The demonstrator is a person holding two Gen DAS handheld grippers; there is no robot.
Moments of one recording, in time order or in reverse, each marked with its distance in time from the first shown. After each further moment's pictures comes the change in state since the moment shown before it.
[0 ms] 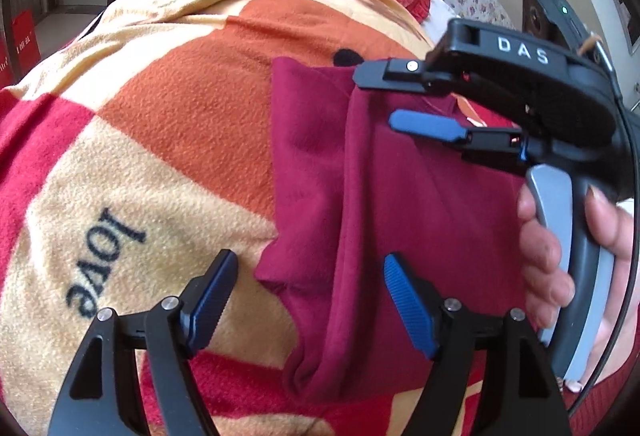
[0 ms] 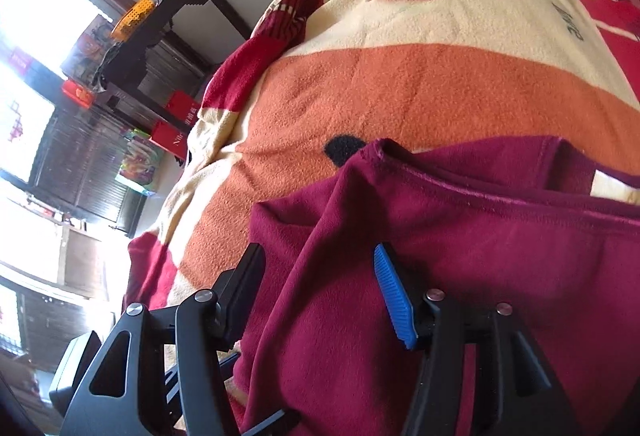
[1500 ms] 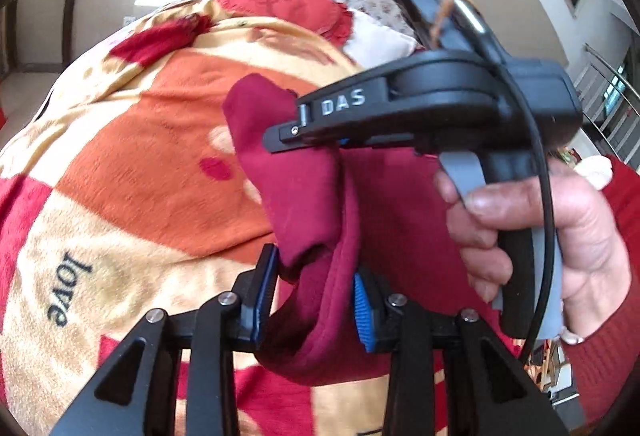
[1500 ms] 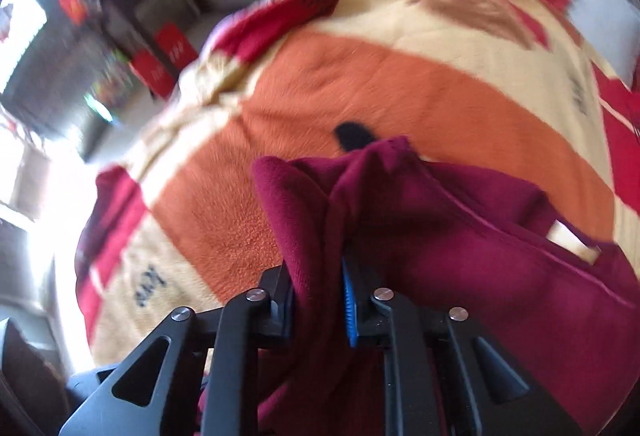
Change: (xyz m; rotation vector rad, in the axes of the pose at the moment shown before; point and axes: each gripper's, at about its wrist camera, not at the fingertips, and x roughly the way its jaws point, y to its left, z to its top) left arm -0.029 -0.079 -0.001 0.190 -0.123 -0.117; right arm -0.020 0.033 -0.002 -0.233 0.091 -0.163
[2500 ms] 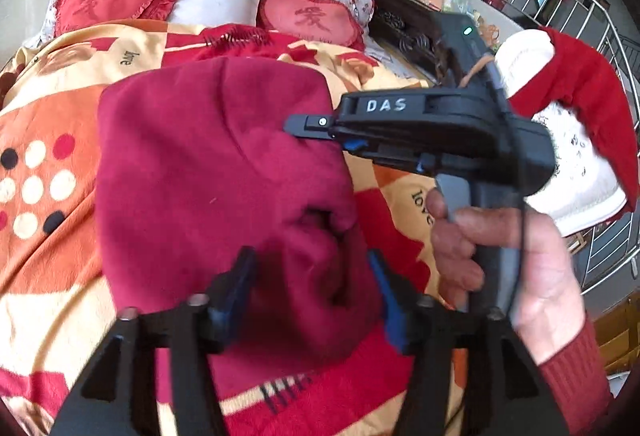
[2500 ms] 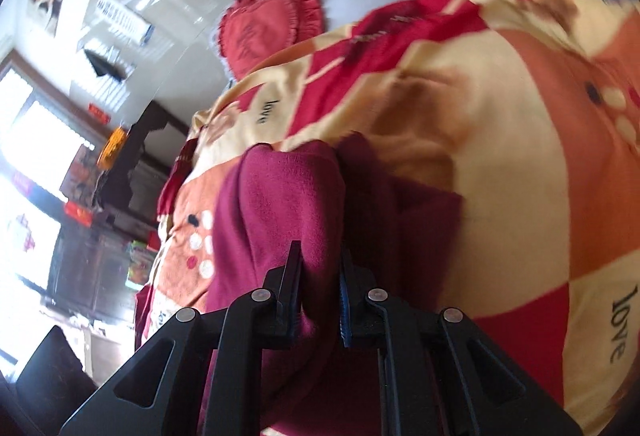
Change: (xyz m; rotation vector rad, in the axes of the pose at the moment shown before) left arm 0.064 -0.223 -0.038 0.317 0.187 -0.148; right arm -0.146 -0.257 -0.184 0.561 -0.385 0.125
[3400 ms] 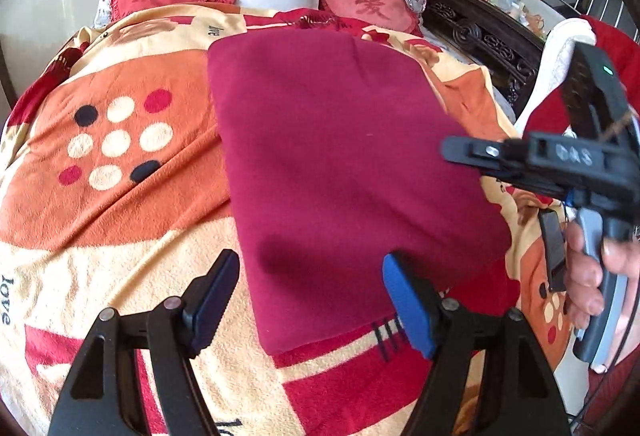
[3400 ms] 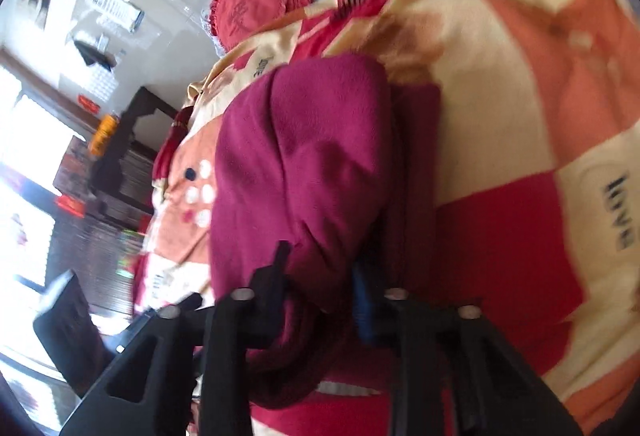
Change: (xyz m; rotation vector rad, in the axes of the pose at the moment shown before) left arm -0.018 0.053 -0.041 -0.017 0.018 0.202; right arm -0.028 0.016 -0.064 -0.017 0.031 -0.058
